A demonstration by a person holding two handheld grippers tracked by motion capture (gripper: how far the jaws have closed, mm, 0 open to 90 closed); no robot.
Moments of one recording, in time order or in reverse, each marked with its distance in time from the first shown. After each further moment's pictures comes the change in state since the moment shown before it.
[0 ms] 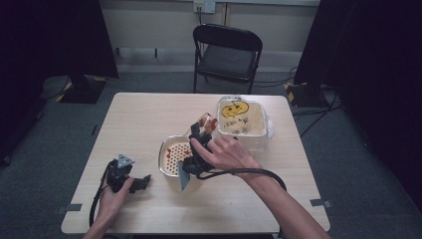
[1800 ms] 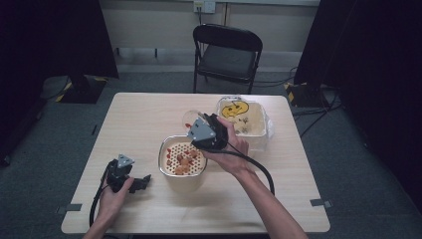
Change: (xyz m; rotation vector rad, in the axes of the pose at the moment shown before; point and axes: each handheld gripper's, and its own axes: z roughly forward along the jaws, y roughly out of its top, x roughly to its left) left arm 0.000 0.000 0.000 -0.001 -0.002 -0.003; right arm -0.024 -0.061 0.027 -0.320 0.291 1.311
